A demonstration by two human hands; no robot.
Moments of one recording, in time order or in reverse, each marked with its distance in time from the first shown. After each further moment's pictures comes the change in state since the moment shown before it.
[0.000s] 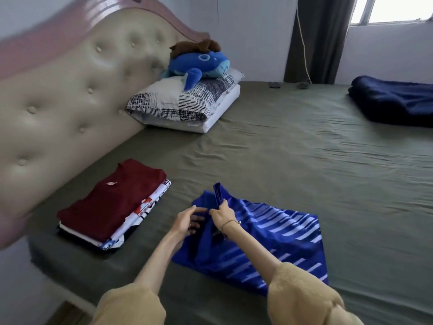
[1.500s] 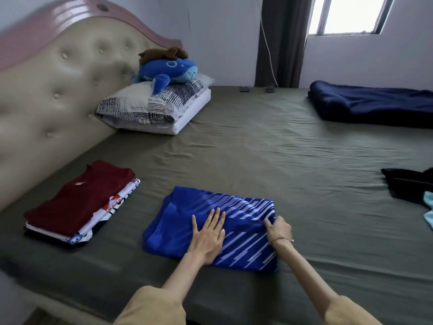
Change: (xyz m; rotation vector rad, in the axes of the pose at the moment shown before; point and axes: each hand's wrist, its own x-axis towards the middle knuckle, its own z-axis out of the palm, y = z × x) left_hand -0.072 -0.033 0.131 1.389 -0.153 0.503; right_hand -0.076 0.140 -0.153 -0.175 0.511 0.204
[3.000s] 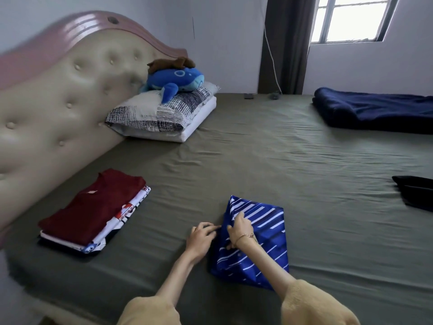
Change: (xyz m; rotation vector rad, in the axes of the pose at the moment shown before) left_hand 0.008 -0.052 -0.009 -0.614 0.031 -0.215; right_hand -0.038 -0.087 0.065 -0.154 -0.204 -0.207
